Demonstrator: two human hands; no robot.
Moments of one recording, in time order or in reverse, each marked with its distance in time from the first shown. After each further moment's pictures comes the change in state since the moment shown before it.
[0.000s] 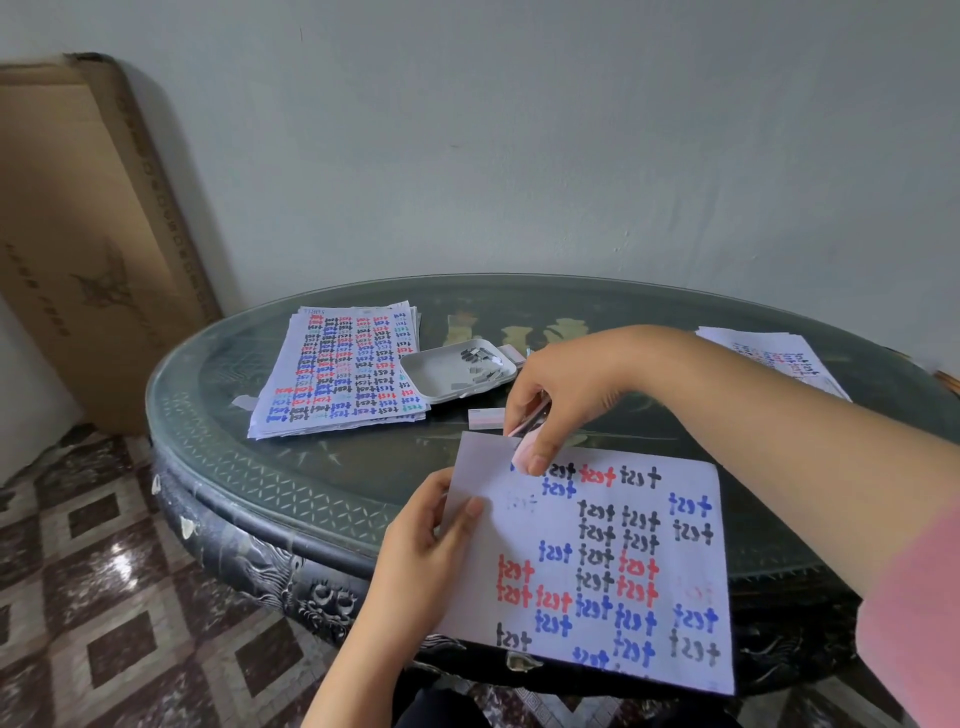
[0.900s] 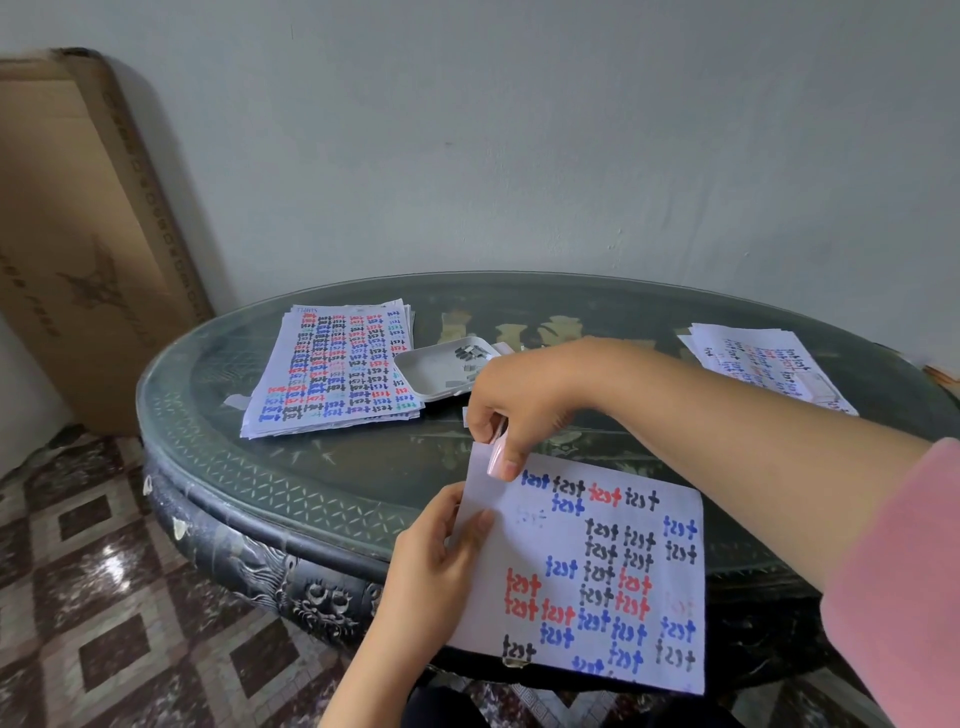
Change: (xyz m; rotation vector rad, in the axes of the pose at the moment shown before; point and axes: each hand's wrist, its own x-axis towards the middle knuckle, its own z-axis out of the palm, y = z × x) left_hand -0.007 -0.006 0.008 0.117 -0.029 0.015; right_hand 0.023 -0.024 0.010 -0.173 0.002 -0.047
